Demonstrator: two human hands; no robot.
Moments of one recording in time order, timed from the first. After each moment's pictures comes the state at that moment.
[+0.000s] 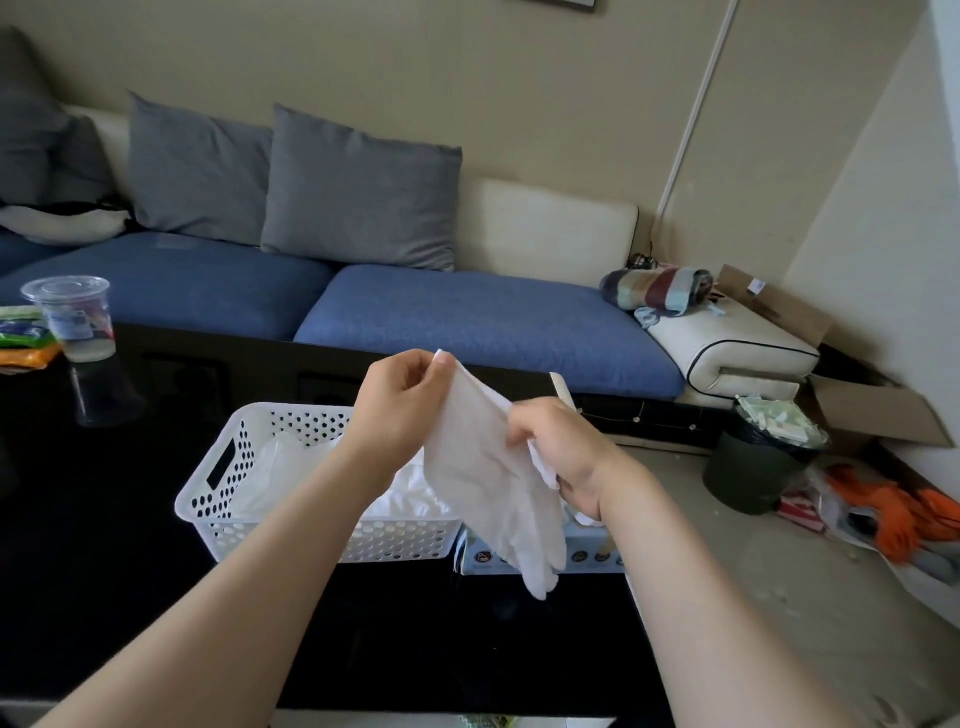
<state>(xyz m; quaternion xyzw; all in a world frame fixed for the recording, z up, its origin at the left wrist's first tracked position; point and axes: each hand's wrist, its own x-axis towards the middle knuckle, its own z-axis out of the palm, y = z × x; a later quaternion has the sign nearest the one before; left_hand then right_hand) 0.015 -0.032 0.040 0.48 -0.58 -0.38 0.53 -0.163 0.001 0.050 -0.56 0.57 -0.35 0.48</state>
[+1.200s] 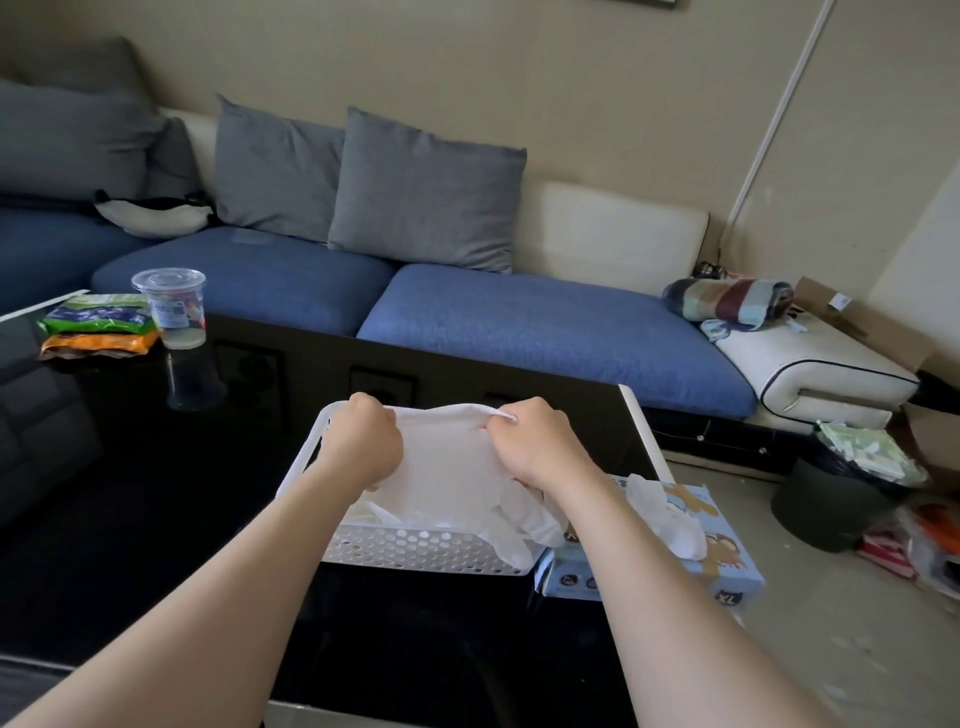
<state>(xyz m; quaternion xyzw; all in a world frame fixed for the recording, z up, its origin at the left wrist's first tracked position) 0.128 -0.083 -0.013 0.74 -0.57 -0.20 0.29 -0.073 -0.064 0.015 -0.66 0.67 -0.24 0.22</state>
